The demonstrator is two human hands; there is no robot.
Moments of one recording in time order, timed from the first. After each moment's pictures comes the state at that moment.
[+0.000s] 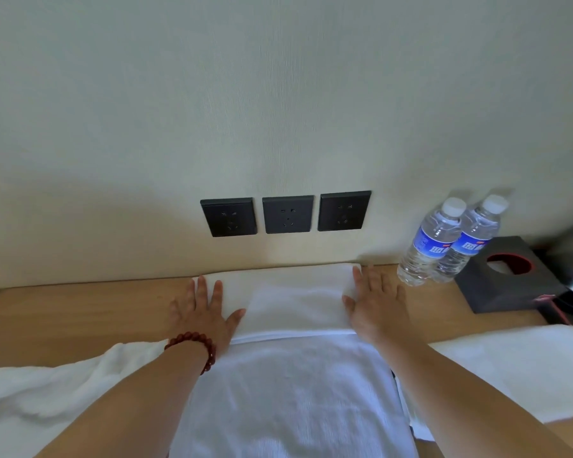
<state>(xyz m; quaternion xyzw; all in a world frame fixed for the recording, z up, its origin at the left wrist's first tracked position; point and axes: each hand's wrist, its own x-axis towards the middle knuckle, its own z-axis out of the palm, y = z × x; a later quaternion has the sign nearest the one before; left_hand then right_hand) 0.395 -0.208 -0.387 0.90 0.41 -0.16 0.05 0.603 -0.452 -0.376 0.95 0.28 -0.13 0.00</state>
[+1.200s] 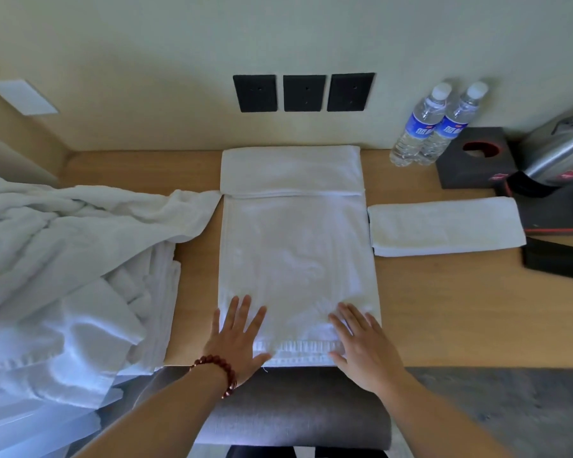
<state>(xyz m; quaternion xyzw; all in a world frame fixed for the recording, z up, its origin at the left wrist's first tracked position) 0.120 -0.449 -0.383 0.93 0.22 -0.28 0.07 0.317 -0.685 -0.375 0.84 0.51 -0.21 0.03</state>
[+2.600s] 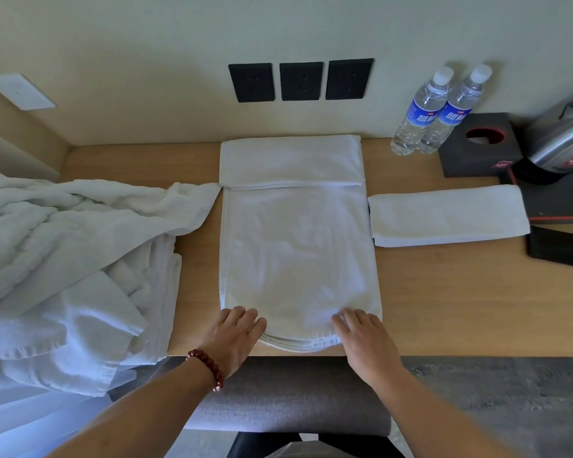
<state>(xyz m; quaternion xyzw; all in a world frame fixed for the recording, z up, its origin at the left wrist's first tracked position) 0.115 -0.446 -0.351 0.99 0.06 -0.16 0.03 0.307 -0.686 -0.367 0.84 0.53 -0.15 0.04</state>
